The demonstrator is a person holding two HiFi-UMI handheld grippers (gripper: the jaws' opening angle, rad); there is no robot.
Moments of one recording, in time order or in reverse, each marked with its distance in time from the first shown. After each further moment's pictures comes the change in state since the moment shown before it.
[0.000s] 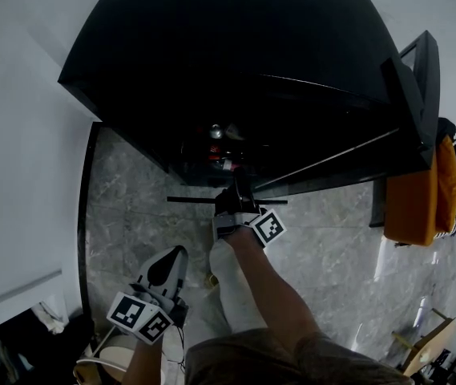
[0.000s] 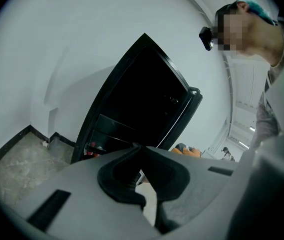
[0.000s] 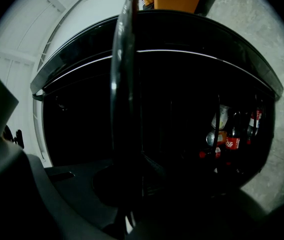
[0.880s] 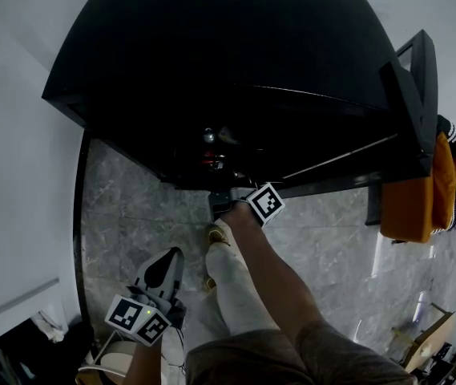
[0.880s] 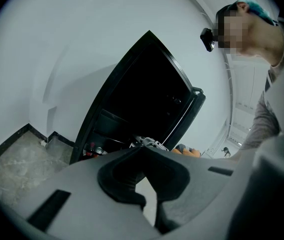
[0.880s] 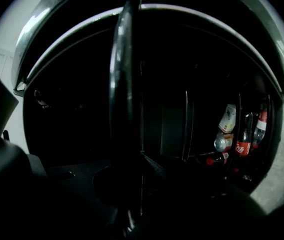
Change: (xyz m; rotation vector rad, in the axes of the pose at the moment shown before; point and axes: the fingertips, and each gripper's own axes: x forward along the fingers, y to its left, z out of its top) left arm 0.012 0.011 0.002 -0.013 0.001 -0.006; right arm 0.065 0.002 0.015 -0.009 0.014 -0.031
